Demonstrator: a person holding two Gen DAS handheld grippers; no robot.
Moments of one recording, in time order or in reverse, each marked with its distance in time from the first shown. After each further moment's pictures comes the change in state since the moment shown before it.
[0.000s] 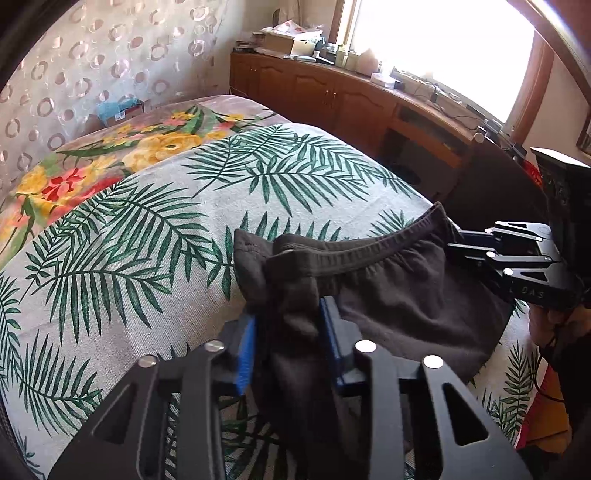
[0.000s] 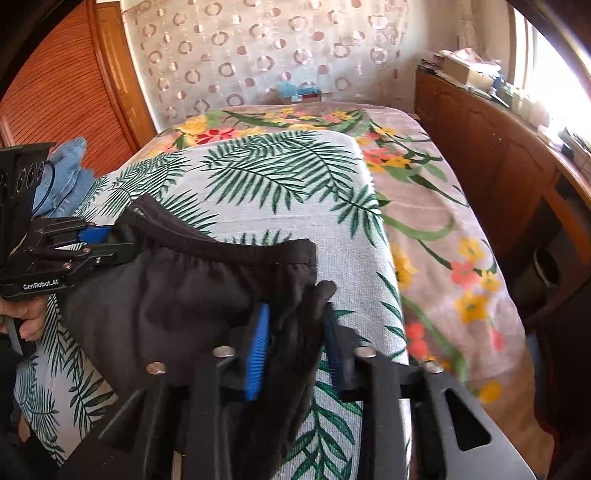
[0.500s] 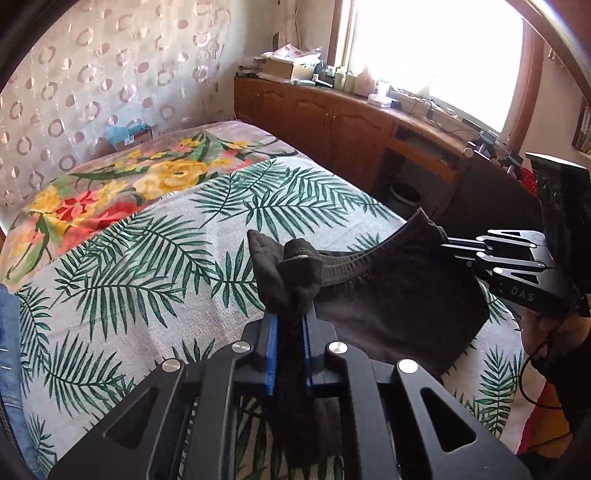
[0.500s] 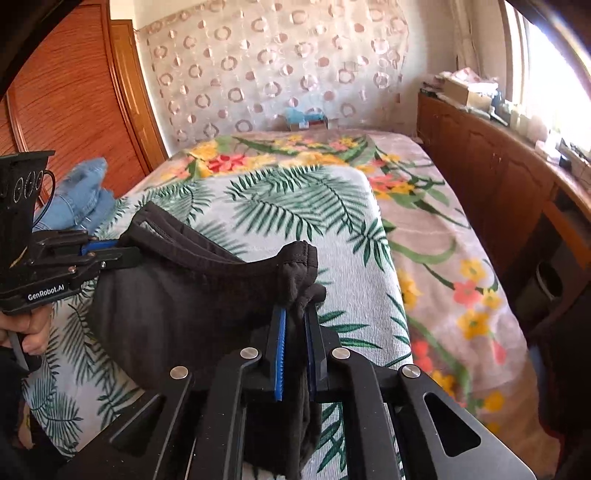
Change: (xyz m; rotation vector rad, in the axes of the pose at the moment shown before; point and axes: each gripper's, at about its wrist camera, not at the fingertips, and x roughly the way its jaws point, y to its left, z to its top) left arm -0.049 -0.020 -0.004 0.021 -0.100 0.037; right arm -0.030 0.013 -0.008 0.005 -0.120 -0.001
